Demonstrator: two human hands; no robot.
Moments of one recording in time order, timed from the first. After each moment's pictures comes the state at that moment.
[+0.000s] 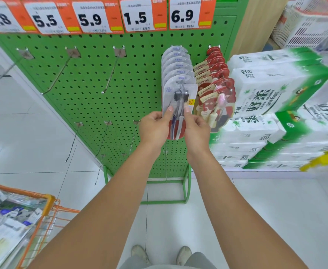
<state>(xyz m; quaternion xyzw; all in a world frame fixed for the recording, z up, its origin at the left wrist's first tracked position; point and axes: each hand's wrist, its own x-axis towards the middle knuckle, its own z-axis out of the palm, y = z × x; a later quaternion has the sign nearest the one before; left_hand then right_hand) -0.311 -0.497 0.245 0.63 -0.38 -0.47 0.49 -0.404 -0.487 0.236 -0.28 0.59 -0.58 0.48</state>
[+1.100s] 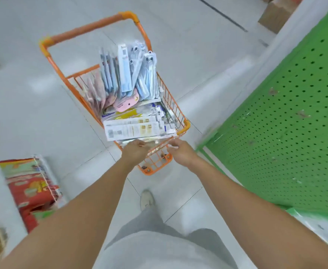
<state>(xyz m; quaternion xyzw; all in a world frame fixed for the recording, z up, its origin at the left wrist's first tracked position) 0.135 -0.167 0.039 0.86 -0.05 -0.37 0.35 0.022 -0.306 0.066 -0.74 0.40 0.13 0.52</state>
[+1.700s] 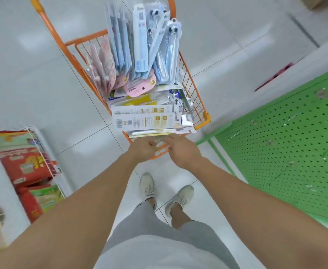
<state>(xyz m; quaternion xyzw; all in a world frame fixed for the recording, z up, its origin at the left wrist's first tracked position) 0.180 -0.163 -0.023 0.86 -0.17 -0.44 0.20 0.077 -0.299 -0.014 -0.93 0.15 0.24 0.22</state>
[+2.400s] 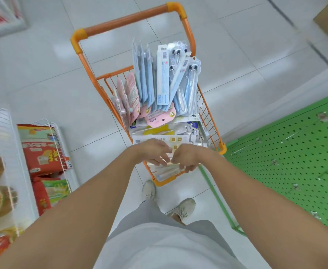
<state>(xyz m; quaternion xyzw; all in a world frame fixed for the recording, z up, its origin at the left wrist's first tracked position) 0.169 -0.173 0.048 0.72 -0.06 -0.61 0.34 0.094 -0.328 0.041 -0.80 0.15 0.49 0.30</state>
